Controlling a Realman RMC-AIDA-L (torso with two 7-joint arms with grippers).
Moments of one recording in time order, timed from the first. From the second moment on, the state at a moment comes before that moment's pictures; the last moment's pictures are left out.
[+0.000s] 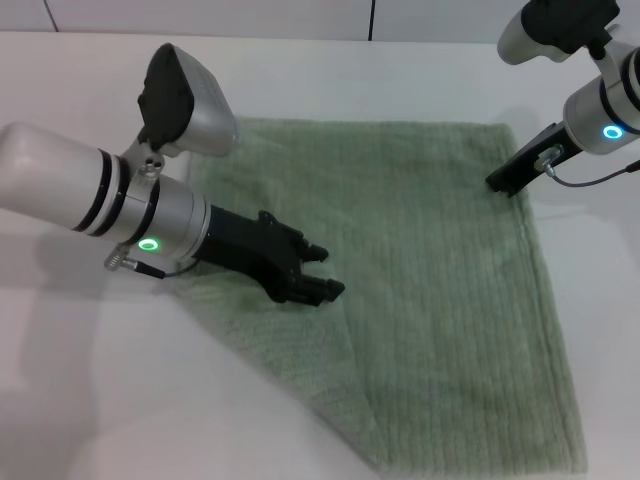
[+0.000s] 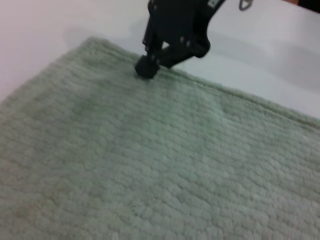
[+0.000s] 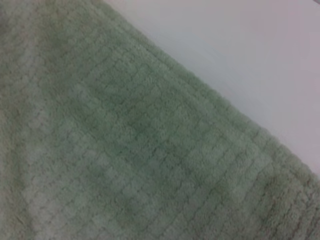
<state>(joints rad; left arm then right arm) -0.69 -2.08 1.25 0.66 2.09 1.27 -1.70 1.00 2.00 -1.16 -0.45 -2.61 -0.99 2.27</state>
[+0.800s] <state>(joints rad) -0.70 -2.07 1.25 0.69 2.08 1.32 -1.74 1.00 2.00 -1.16 -0.45 -2.61 -0.99 2.27</state>
